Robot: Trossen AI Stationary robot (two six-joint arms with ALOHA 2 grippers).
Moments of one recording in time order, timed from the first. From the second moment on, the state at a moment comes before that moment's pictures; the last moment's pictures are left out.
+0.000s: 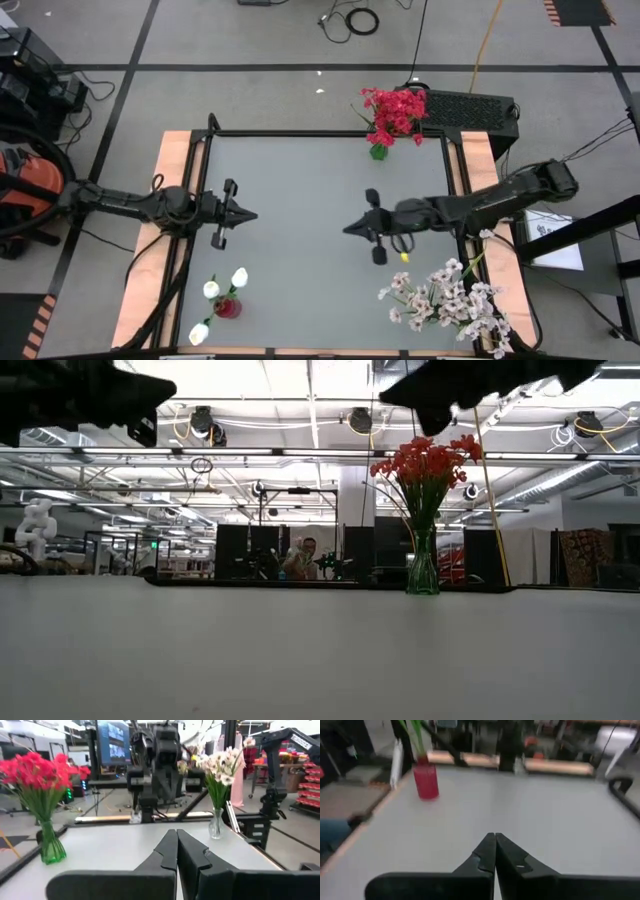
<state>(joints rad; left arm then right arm) -0.10 0.44 0.14 0.40 0.02 0.04 0.20 1.26 0.71 0.25 0.13 0.04</state>
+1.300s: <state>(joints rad) -0.22 0.07 0.08 -0.05 -0.10 -0.11 0.24 0.95 0.13 0.88 0.13 0.08</state>
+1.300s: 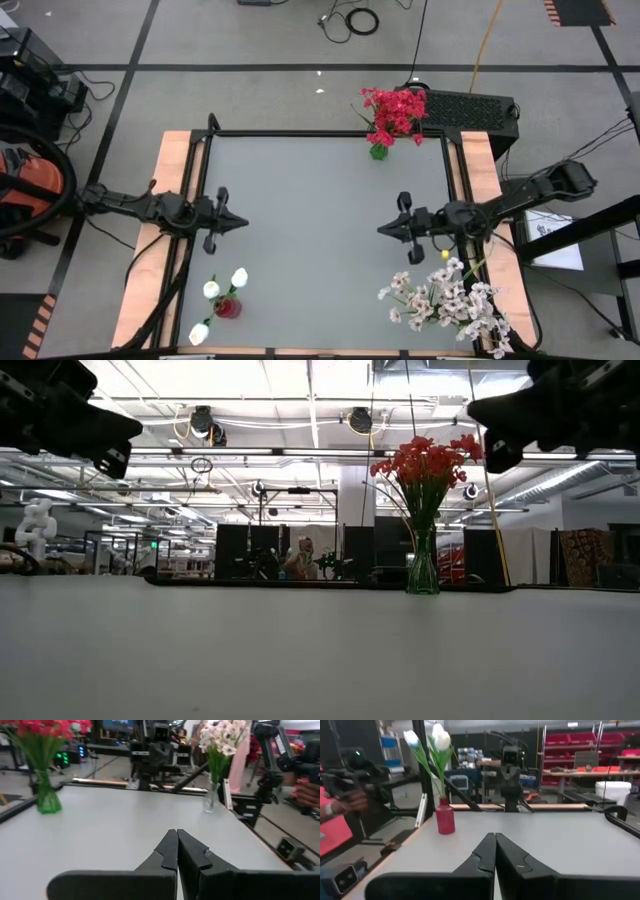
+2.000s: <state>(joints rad) -0.22 0.00 0.08 -0.15 -0.22 -0.09 0.04 0.56 0.01 0.64 0.00 0.05</state>
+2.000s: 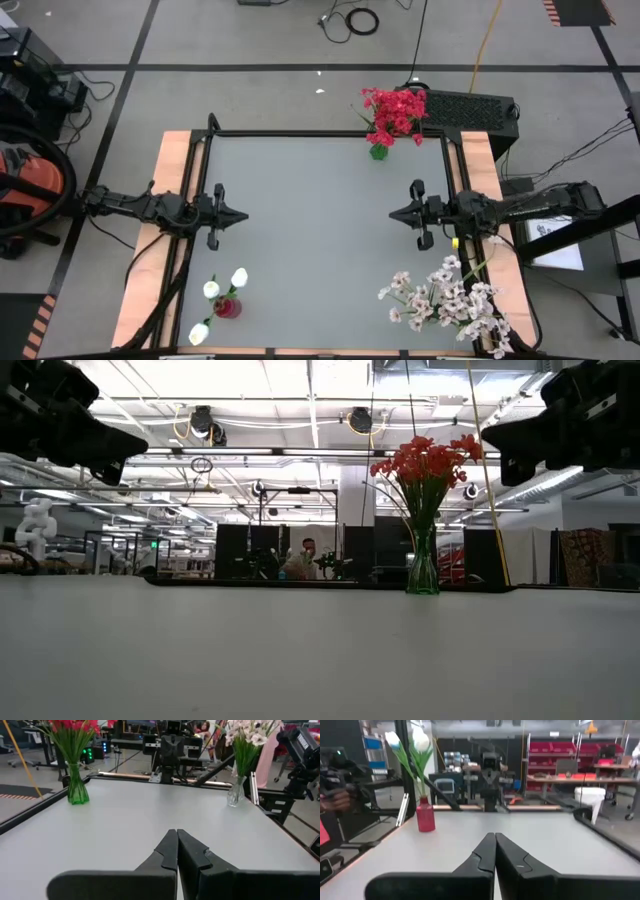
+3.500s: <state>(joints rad) -0.22 0.00 0.08 -0.12 -0.24 0.01 0.01 0.01 0.02 0.02 0.02 0.07</state>
